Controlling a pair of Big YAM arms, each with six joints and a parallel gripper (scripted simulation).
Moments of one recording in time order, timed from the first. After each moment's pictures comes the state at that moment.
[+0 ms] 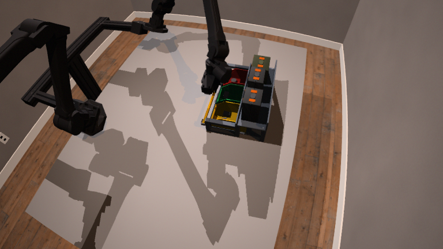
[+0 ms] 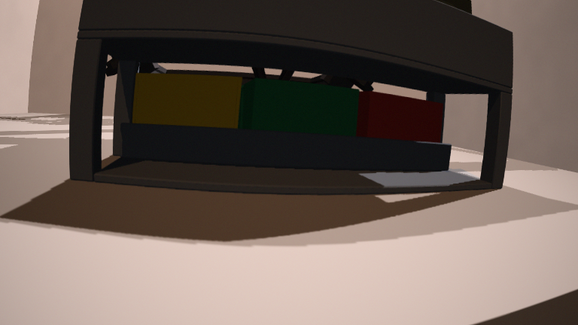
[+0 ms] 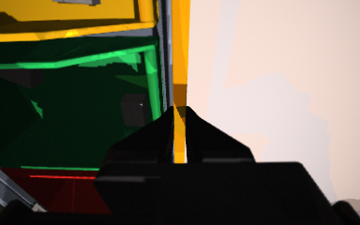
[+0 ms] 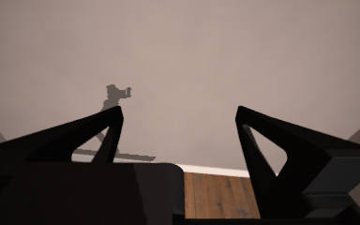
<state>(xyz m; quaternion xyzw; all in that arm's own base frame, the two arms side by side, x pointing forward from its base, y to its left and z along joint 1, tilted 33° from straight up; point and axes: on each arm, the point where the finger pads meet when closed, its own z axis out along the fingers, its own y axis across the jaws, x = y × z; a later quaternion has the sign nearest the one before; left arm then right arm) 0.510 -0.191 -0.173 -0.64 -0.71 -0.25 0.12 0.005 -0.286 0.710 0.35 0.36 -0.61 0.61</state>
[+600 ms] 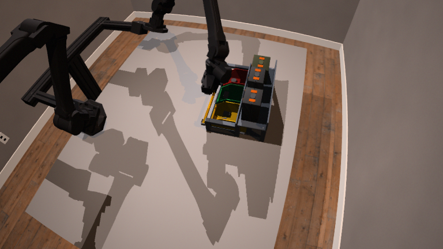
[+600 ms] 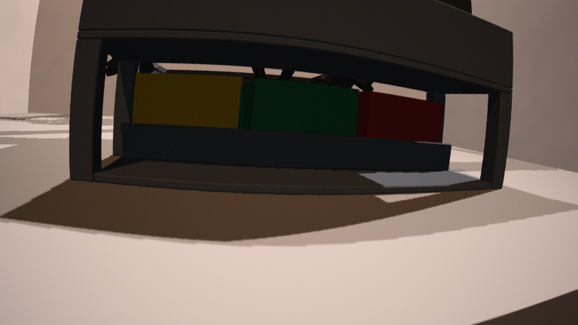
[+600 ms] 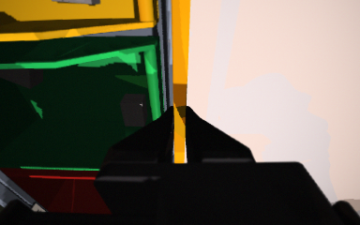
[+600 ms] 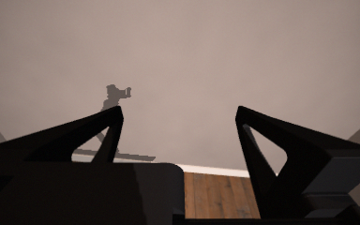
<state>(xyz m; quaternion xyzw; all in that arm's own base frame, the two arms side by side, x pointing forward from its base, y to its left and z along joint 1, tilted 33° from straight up) 0.510 -0.190 -0.173 -0.64 -0.71 -0.25 0.12 0.005 -0.286 0.710 0.35 0.36 -0.61 0.61</state>
